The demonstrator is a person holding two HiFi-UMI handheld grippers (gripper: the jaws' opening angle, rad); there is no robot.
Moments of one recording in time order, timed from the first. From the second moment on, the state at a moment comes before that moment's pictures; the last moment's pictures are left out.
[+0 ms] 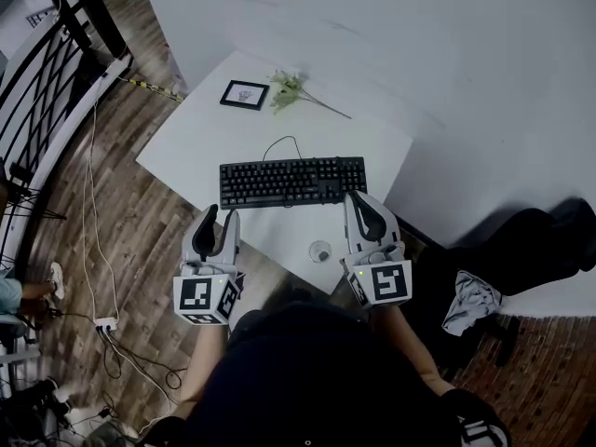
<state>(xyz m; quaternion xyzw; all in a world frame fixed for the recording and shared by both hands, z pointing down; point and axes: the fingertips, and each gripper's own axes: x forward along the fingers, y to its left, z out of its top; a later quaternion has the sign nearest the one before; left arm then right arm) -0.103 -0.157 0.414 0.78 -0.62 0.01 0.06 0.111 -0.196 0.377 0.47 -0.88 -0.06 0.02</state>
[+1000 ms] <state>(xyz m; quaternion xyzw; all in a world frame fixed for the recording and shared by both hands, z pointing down) -0.134 -0.231 0.511 0.76 -0.61 0.11 0.17 0.122 -0.272 0.452 0.48 -0.87 0.03 0.07</state>
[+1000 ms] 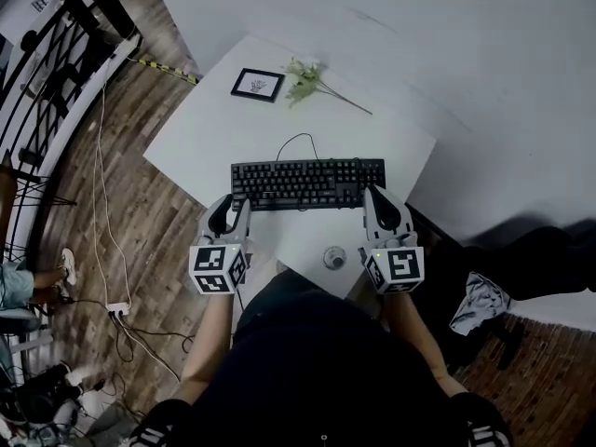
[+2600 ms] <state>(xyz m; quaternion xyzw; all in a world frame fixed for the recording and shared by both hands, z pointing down) -0.178 -0.291 0.688 0.70 -0.48 0.23 0.47 0.142 -0.315 0.509 0.55 -0.82 0.07 0.15</state>
